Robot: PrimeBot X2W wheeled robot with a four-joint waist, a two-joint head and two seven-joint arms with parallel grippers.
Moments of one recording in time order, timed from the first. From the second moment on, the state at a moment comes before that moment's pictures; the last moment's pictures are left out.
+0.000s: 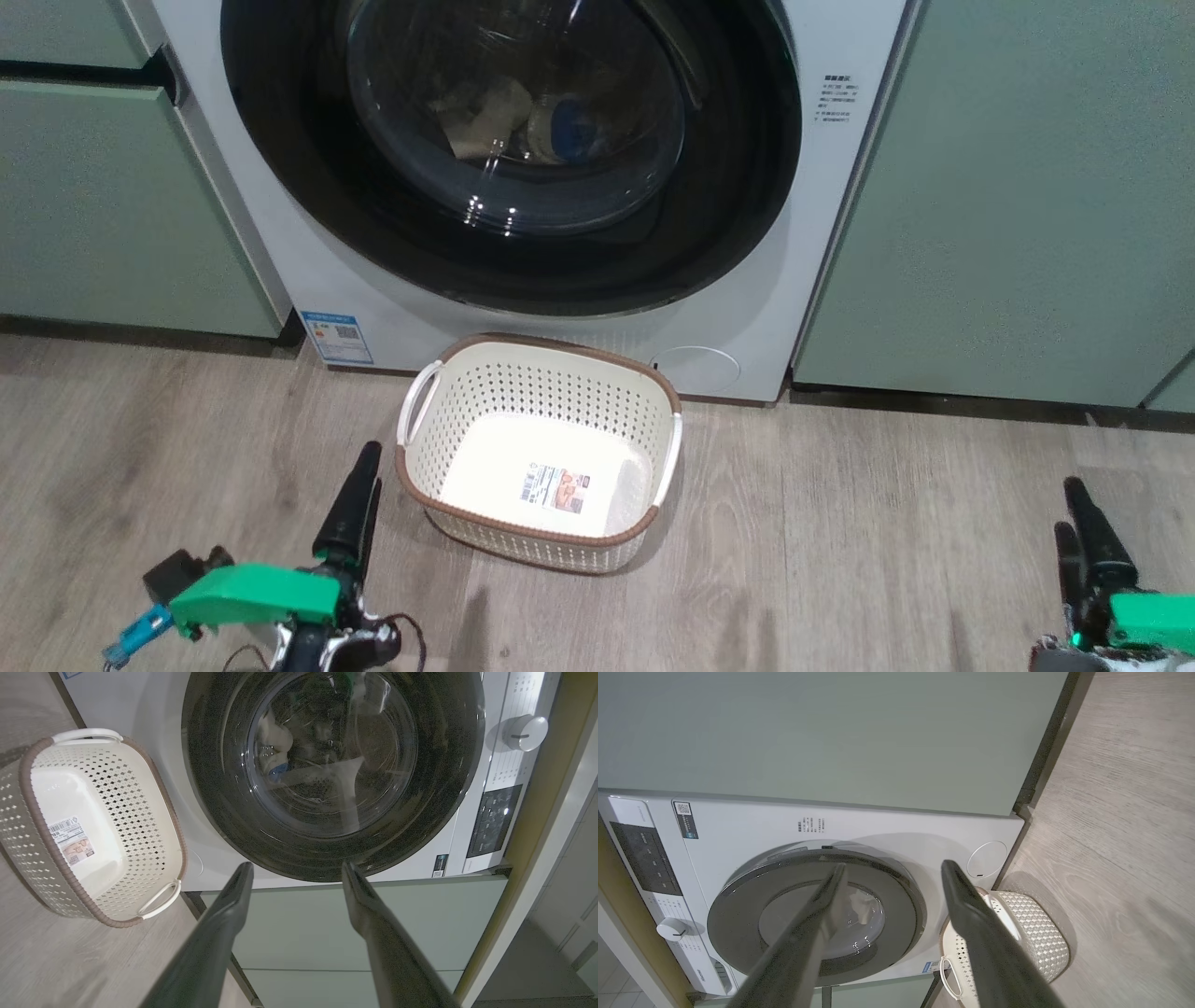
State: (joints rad) left arm -0.03 0.05 0.02 0.30 -1.47 -0.12 -0.01; right arm -0.03 -0.06 -0.05 0.33 1.48 0.13 0.00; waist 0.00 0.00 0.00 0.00
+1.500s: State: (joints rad) left arm -0.05 0.08 -0.04 0.20 -0.58 -0.05 -0.13; right arm -0.05 -0.08 0.00 0.33 0.57 0.13 -0.13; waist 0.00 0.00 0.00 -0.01
